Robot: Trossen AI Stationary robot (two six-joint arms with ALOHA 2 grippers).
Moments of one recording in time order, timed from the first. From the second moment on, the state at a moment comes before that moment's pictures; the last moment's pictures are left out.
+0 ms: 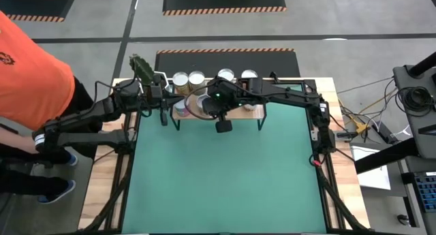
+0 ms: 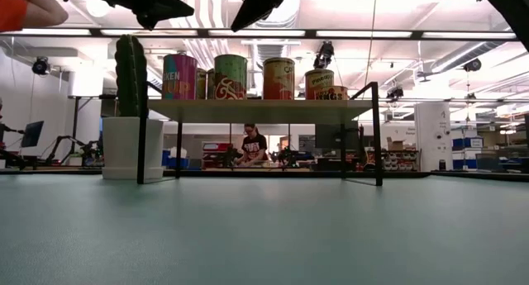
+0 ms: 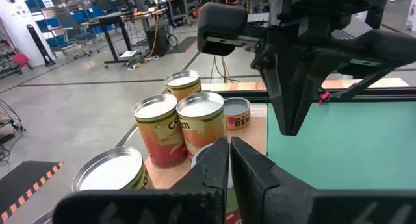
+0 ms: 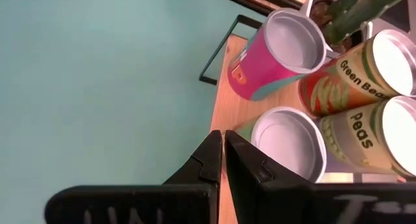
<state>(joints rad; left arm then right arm) 0.40 0.78 0.76 -0.13 0.11 0.17 -0.12 2.00 2.21 -1.02 -0.03 -0.44</state>
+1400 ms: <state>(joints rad) 0.40 0.78 0.75 -0.14 0.11 0.17 -0.08 1.48 1.23 -0.12 -0.04 -0.56</state>
